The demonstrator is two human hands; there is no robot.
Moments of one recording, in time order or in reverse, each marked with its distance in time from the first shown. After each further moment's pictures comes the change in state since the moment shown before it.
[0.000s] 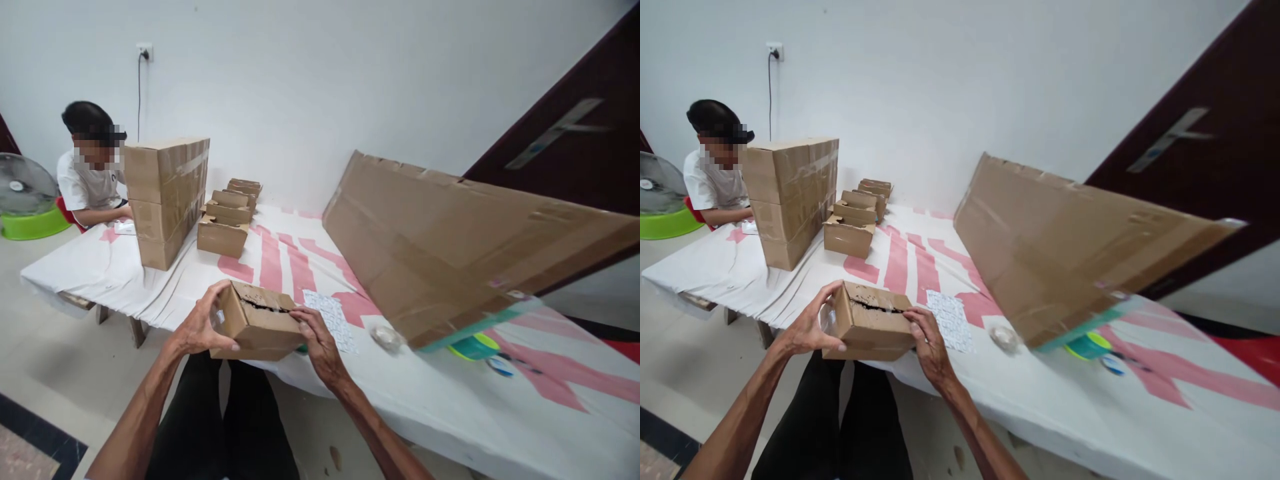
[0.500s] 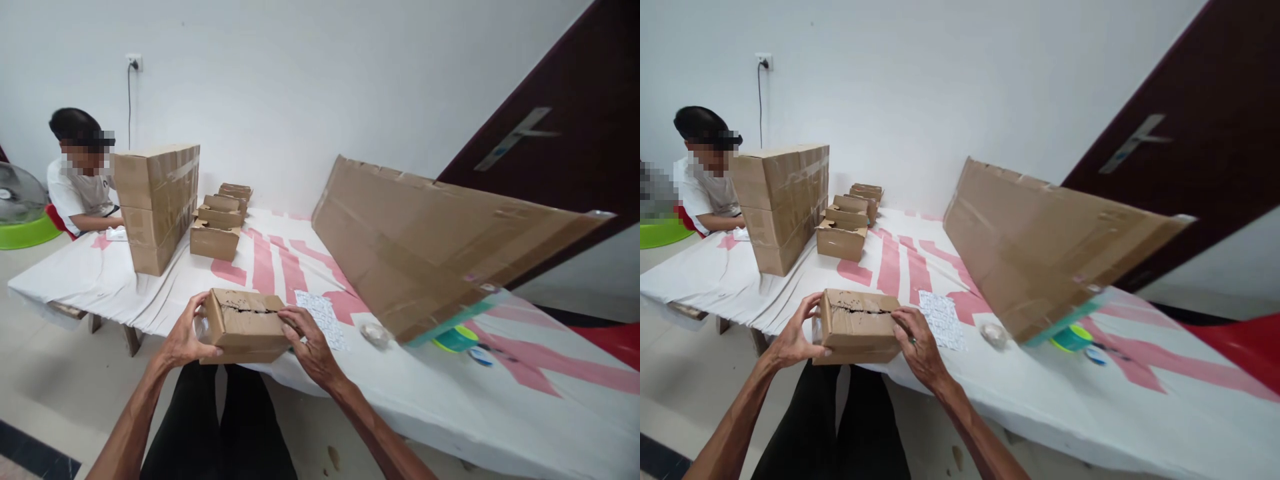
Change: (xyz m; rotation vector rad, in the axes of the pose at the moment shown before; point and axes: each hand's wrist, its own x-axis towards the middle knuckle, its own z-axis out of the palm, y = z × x) left_hand -0.017 -0.014 -0.003 -0.054 0.075 -0.051; right_hand 0.010 -0.030 -0.004 -0.052 -0.041 -0.104
